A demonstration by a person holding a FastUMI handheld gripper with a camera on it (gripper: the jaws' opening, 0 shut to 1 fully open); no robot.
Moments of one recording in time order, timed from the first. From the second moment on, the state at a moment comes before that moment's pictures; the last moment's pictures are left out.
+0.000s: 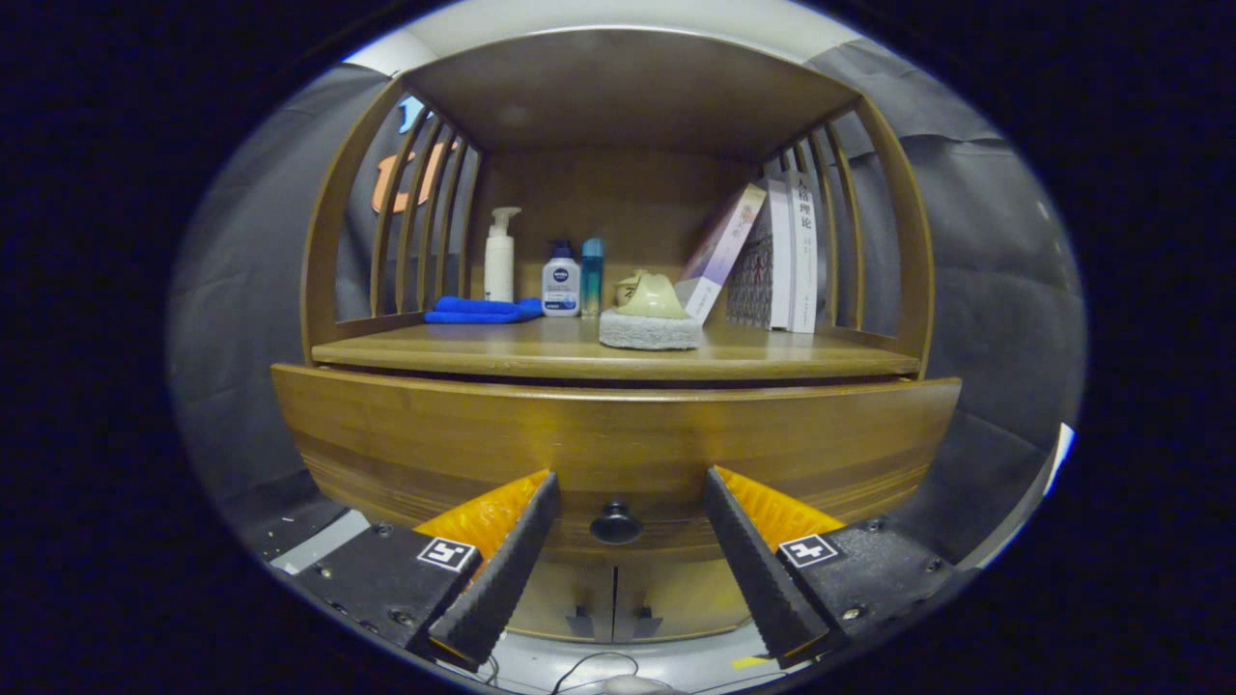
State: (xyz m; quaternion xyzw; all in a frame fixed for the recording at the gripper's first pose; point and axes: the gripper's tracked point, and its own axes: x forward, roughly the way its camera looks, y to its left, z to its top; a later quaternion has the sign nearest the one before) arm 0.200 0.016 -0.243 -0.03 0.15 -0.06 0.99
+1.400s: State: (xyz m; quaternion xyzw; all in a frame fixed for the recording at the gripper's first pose) arm 0.080 -0.010 -0.105 -0.02 0.09 -0.01 1.00
